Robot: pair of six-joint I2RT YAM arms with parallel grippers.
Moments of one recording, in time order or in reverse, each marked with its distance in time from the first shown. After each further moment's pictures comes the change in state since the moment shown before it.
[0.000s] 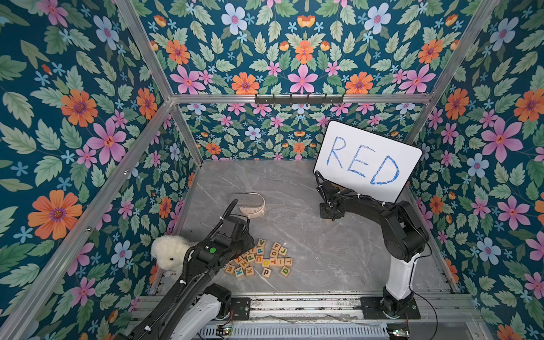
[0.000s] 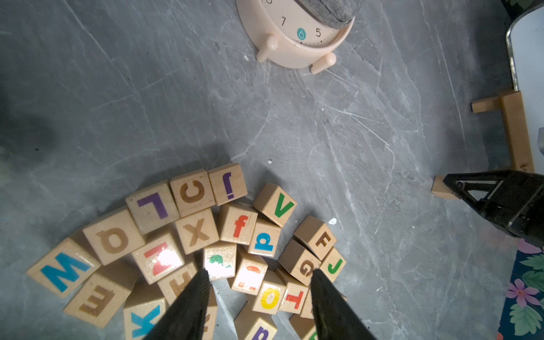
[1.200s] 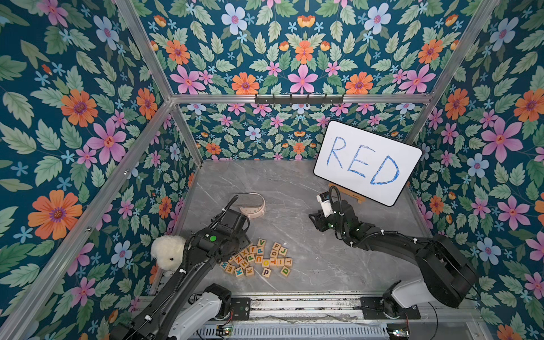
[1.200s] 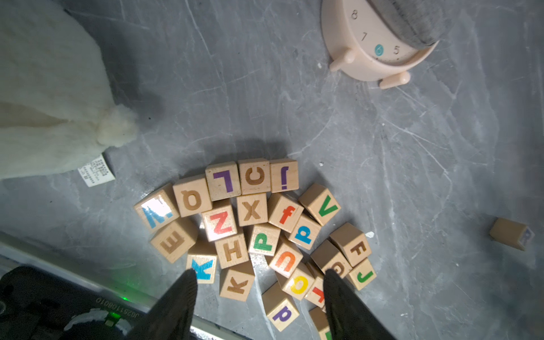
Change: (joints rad) left arm 0.000 0.124 0.172 -0.285 -0.114 -0.132; right arm 0.151 -0.444 -0.634 0.895 -0.265 -0.290
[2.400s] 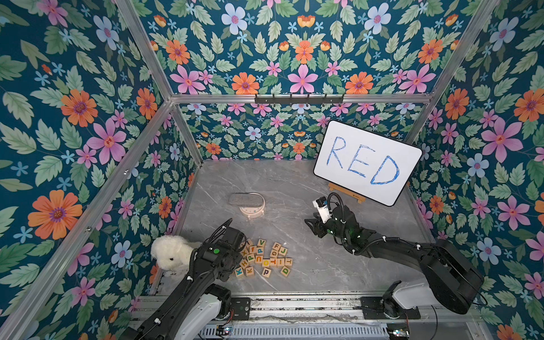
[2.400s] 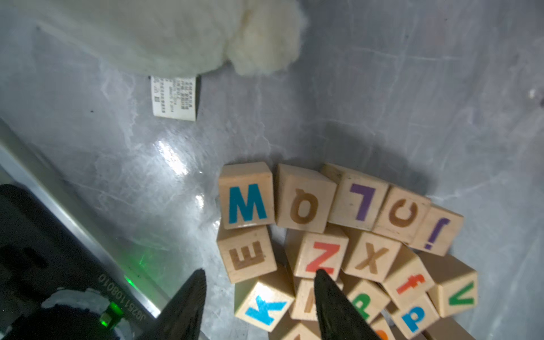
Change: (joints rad) left arm 0.078 -0.062 -0.299 0.042 -0.034 -0.317; right arm 0.020 -0.071 -0.063 0.088 -0.045 -0.035
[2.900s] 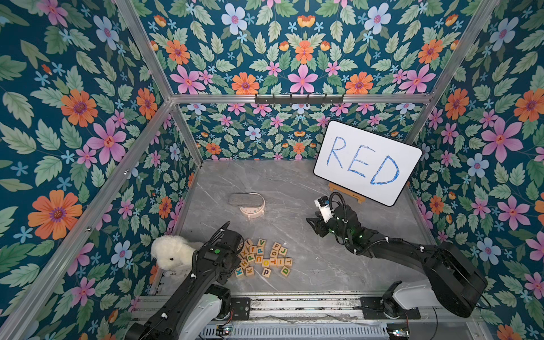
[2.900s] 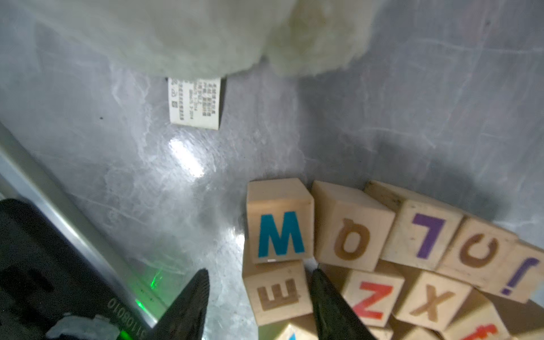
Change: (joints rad) left arm 0.058 -0.031 -0.100 0.062 0.014 0.038; right arm -0.011 -0.023 -0.004 -0.016 0.016 -0.018
